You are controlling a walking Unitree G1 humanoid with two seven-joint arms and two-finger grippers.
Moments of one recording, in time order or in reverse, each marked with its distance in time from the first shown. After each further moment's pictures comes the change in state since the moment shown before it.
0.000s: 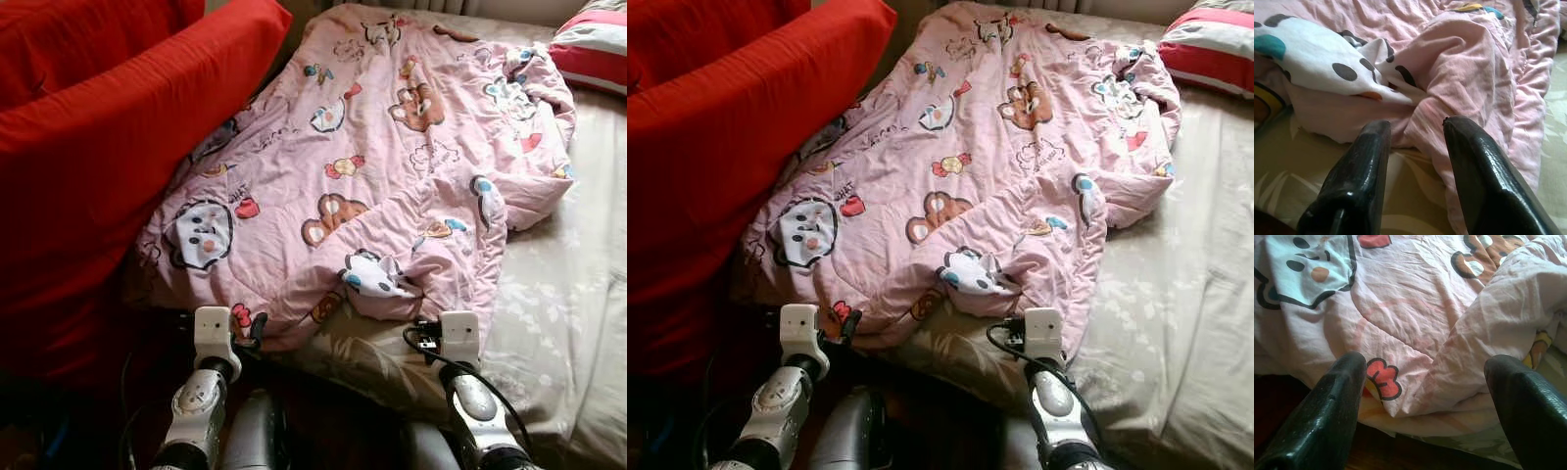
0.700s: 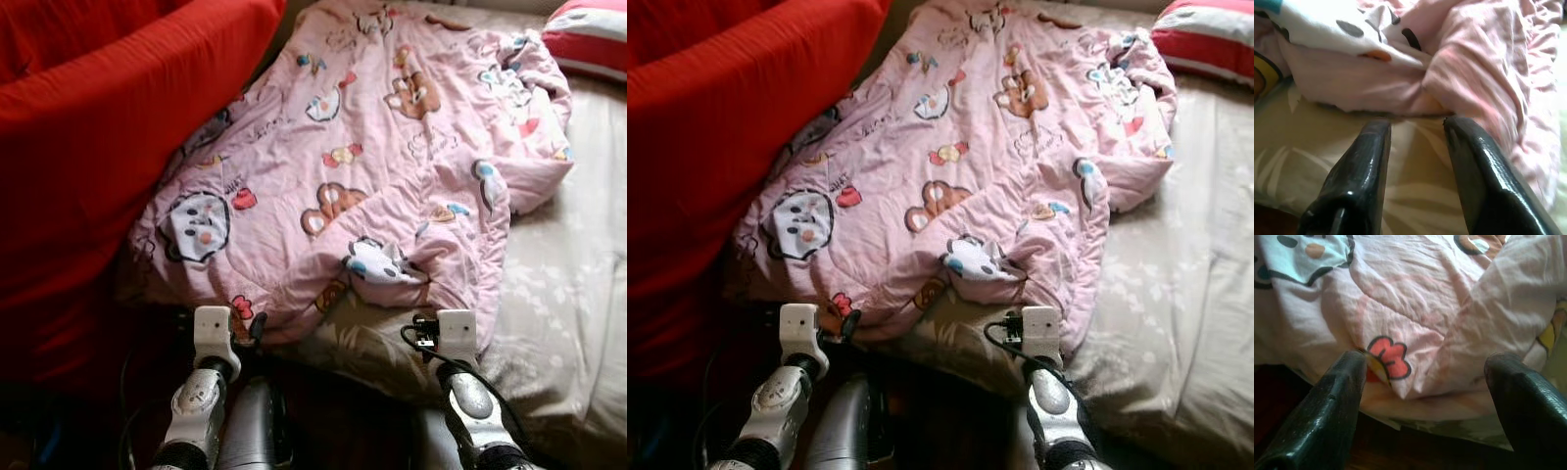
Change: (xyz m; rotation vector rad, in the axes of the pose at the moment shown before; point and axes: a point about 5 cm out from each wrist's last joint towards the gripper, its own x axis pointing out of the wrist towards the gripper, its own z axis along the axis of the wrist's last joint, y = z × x) left arm 0.000 0.000 0.000 0.001 0.002 0.000; right arm 0.001 0.004 0.001 0.008 0.003 -0.019
